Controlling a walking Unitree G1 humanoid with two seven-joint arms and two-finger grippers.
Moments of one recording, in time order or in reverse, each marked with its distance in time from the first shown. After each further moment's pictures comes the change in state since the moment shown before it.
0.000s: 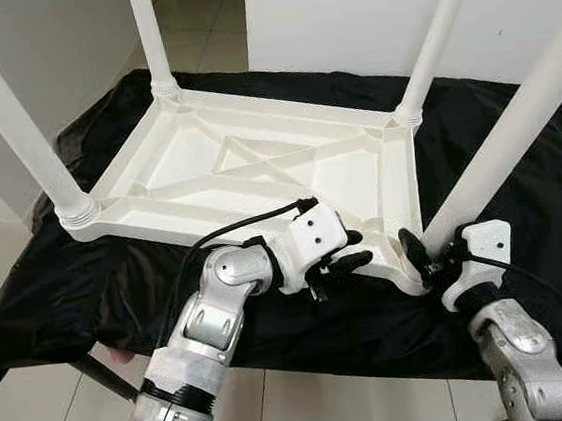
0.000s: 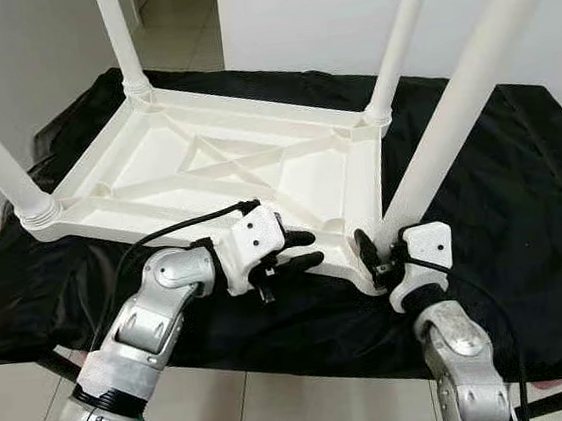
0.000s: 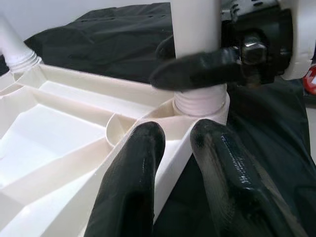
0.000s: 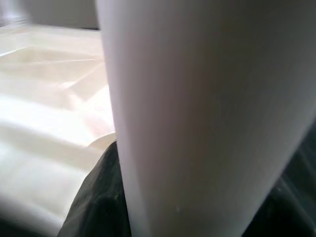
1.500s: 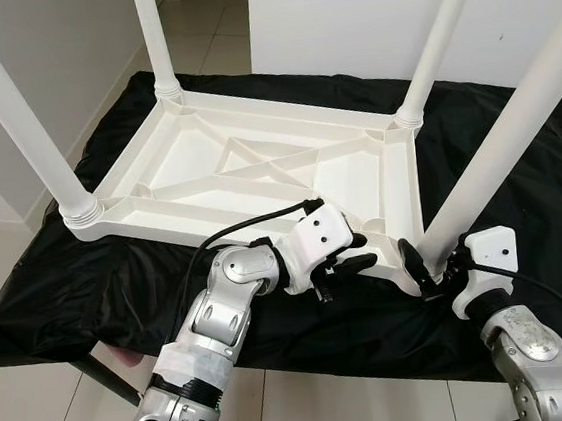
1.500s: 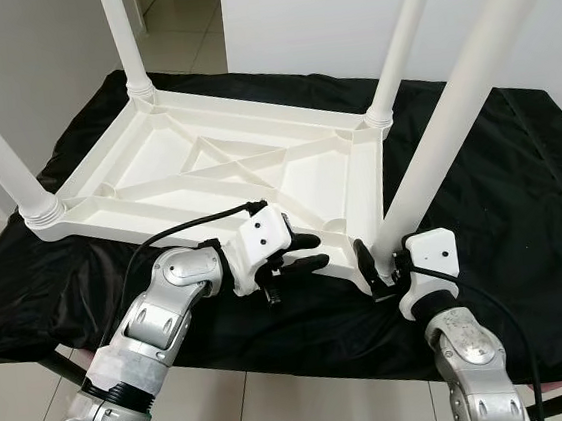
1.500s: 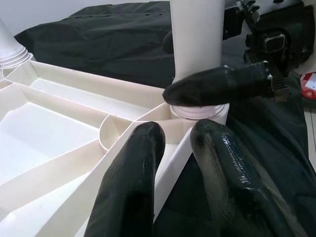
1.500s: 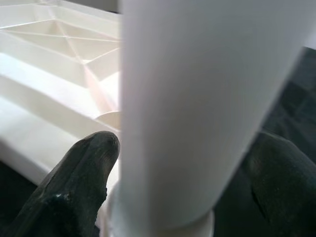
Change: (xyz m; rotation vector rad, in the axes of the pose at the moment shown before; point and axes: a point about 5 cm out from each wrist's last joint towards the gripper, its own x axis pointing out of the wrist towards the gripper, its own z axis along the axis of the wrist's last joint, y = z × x) left arm 0.008 0.000 -0.001 -0.029 -0.005 -0.012; right arm -0.006 -0.017 0.001 -0.185 0.010 0.248
